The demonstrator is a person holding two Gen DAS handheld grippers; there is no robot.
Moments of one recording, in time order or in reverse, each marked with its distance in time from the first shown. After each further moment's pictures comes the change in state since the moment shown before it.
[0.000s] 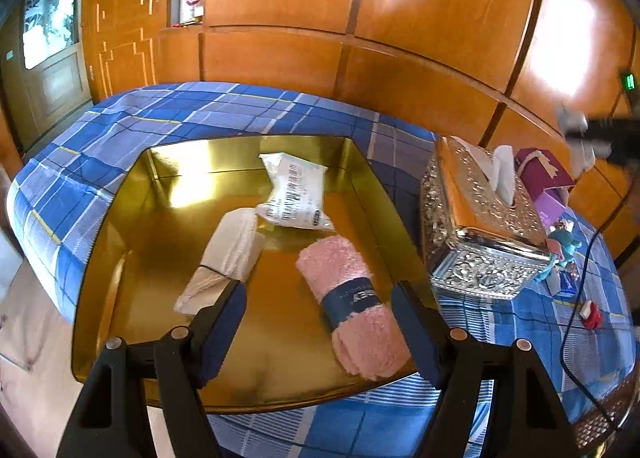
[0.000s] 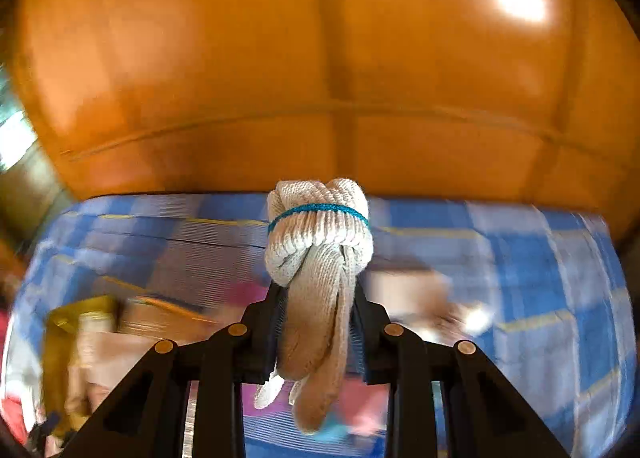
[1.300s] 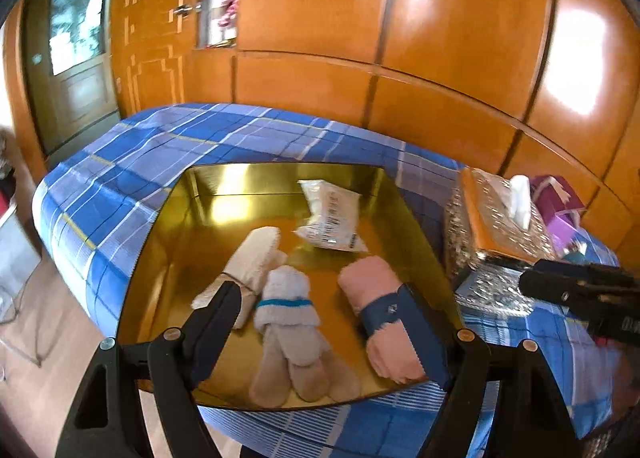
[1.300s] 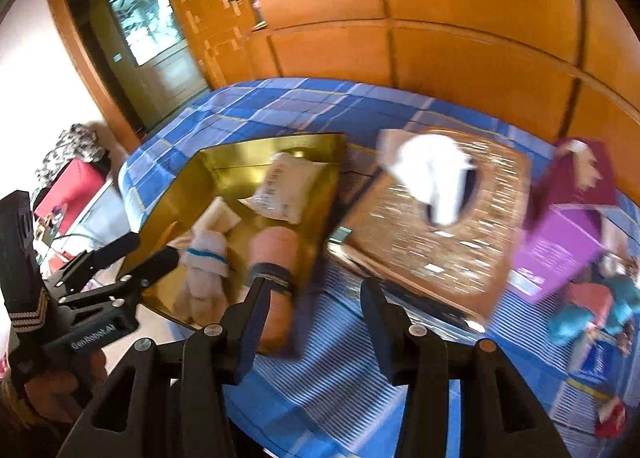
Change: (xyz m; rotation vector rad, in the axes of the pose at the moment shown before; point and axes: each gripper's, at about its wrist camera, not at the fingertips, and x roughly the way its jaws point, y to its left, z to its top) left arm -0.027 0.013 -0.004 -0.016 -0.098 0.060; right arm -0.010 0.125 -0.162 -0.249 0.143 0.311
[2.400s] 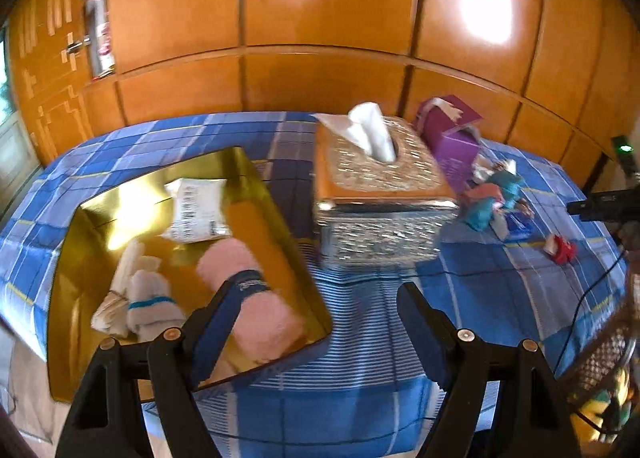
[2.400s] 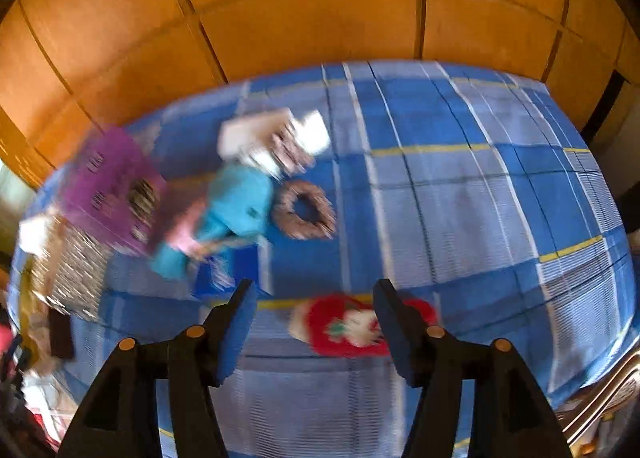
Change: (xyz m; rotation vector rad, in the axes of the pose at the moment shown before) left arm 0.000 -0.102 -0.018 0.283 0.075 -0.216; right arm -0.117 -0.290 -0.102 0.501 0.144 -0.453
